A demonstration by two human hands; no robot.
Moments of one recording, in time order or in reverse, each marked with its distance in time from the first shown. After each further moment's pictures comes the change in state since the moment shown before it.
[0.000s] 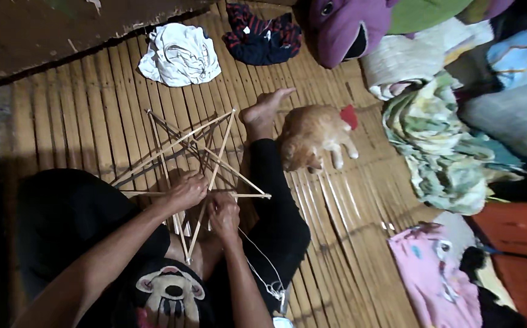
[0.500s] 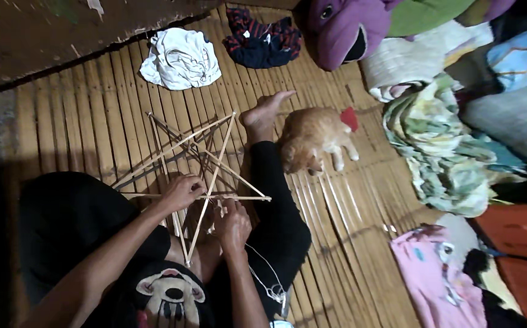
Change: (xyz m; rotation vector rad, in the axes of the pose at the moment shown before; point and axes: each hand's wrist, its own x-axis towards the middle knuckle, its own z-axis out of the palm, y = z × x) left_hand -0.009 -0.010 -0.011 -0.468 -0.025 -0.320; right_hand -0.010 -0.018 -0.024 -0.219 -0.106 0.335
